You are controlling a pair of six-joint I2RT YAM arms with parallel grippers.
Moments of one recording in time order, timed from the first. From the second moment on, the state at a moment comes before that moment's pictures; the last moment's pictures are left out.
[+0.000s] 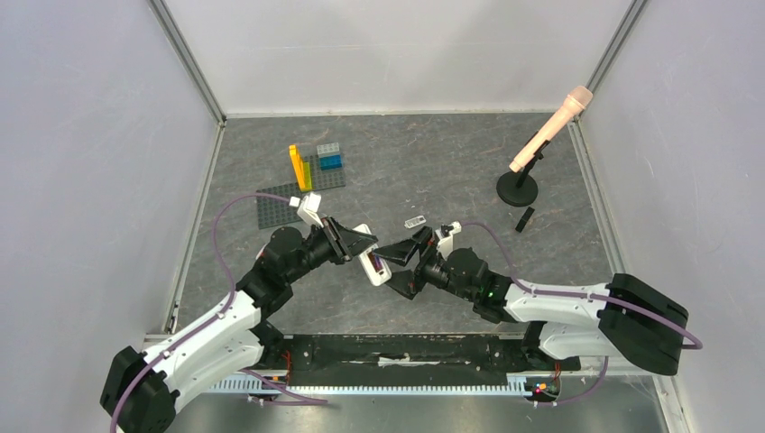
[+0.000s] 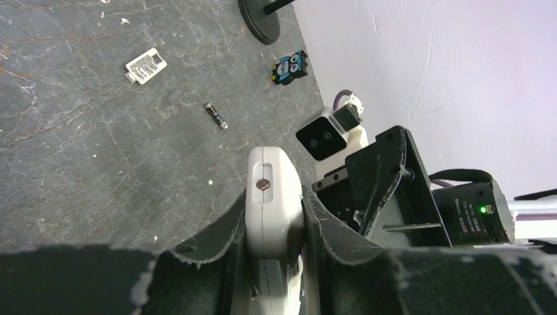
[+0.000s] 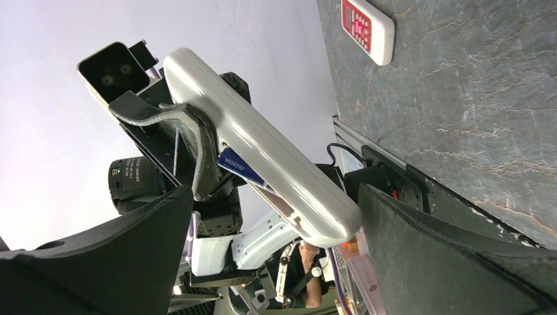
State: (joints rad) left arm -0.65 0.78 0.38 0.24 0.20 -0.94; right arm 1.05 1.20 0.38 0.65 0.02 1.73
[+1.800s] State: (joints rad) left arm -0.63 0.79 0.40 0.37 0.37 -0.88; right arm 1.05 1.34 0.28 1.07 -0.02 1.79
